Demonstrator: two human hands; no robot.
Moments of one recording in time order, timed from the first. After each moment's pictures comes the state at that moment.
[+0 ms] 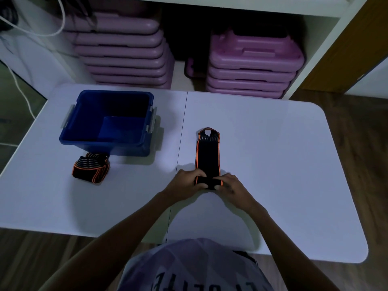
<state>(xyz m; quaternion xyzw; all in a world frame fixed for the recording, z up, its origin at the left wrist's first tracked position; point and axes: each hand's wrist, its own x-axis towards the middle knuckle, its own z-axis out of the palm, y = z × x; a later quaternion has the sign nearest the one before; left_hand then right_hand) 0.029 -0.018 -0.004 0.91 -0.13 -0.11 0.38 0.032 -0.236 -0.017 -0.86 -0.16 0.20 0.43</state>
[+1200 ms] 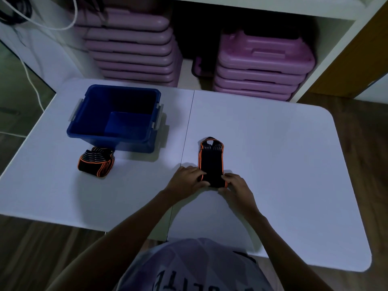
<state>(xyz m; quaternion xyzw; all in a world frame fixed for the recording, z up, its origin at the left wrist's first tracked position) 0.025 -0.012 -0.012 0.95 -0.18 -0.02 0.24 0.019 -0.237 -0.023 -0.93 -0.09 0.15 0.33</state>
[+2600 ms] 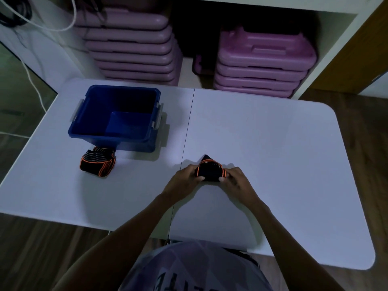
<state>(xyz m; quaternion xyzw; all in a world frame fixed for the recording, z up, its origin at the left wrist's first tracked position) 0.016 -0.010 -0.003 0.90 0.01 -0.14 0.40 0.039 -0.236 -0.010 -0.86 -0.12 0.17 0.47</state>
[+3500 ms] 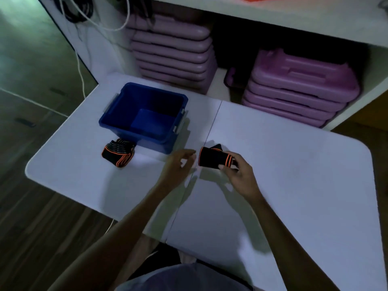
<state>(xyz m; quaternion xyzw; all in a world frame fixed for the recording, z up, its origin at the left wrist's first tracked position) 0.035 0.017 0.072 0.87 0.18 0.07 0.46 0.098 -0.180 0.066 -0.79 -0.12 0.16 0.57</state>
